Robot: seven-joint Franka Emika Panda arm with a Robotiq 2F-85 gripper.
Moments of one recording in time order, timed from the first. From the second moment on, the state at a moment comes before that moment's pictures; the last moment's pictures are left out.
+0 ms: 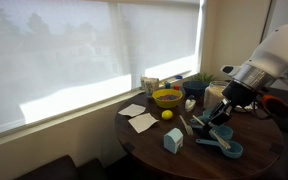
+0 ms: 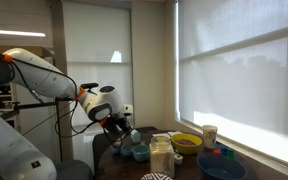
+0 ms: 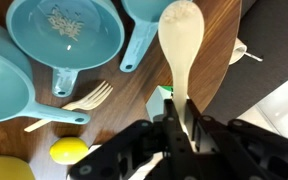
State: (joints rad) arm 0.49 -0.54 -0.04 -2.74 0.39 2.74 -0.18
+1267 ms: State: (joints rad) arm 0.55 -0.54 -0.14 -2.74 0.46 2.73 -0.31
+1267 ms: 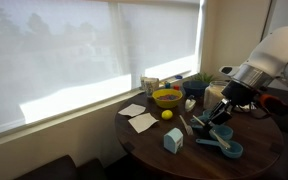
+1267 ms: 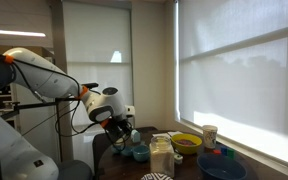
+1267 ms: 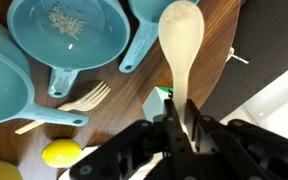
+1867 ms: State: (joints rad) arm 0.69 -0.54 -0.27 -2.74 0.62 2.74 -0.54
